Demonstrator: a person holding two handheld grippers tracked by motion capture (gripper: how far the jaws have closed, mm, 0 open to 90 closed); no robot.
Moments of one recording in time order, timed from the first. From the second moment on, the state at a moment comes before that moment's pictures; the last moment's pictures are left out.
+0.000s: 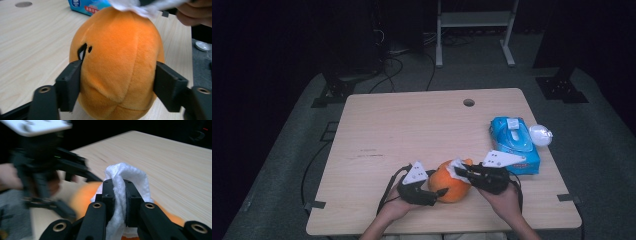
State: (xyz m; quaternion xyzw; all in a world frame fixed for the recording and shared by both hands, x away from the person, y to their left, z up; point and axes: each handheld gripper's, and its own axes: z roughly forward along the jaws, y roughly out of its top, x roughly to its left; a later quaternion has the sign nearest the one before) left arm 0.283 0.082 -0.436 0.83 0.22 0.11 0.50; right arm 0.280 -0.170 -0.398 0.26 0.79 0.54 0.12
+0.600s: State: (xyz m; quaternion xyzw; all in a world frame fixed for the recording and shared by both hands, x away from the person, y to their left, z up) left arm 0.278 0.090 -0.414 0.80 0.22 0.10 0.55; right arm 0.281 -0.169 -0.397 0.27 0.79 0.53 0.14
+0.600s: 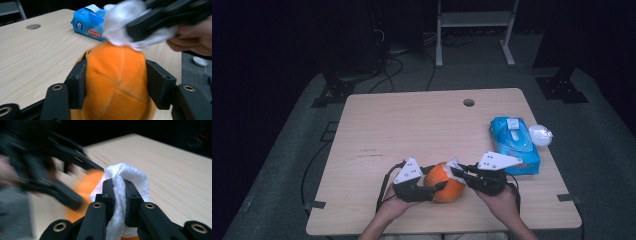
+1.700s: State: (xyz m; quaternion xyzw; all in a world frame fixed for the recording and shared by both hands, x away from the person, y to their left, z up) left arm 0.287 0.083 -0.426 0.79 0.25 0.09 0.56; right arm 0.277 -0.160 -0.393 0.25 0.79 0.55 0.12
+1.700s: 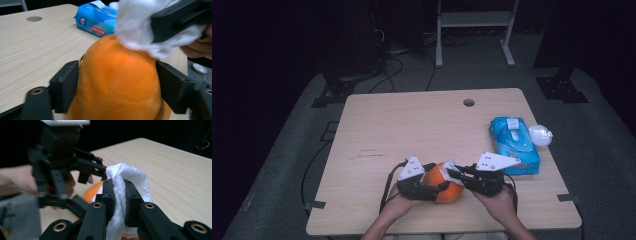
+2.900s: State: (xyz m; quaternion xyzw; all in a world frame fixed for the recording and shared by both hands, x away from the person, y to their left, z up) left arm 0.285 0.085 -0.433 0.81 0.21 0.03 0.55; right arm 0.286 -0.181 -0.396 0.27 0.78 0.54 0.15
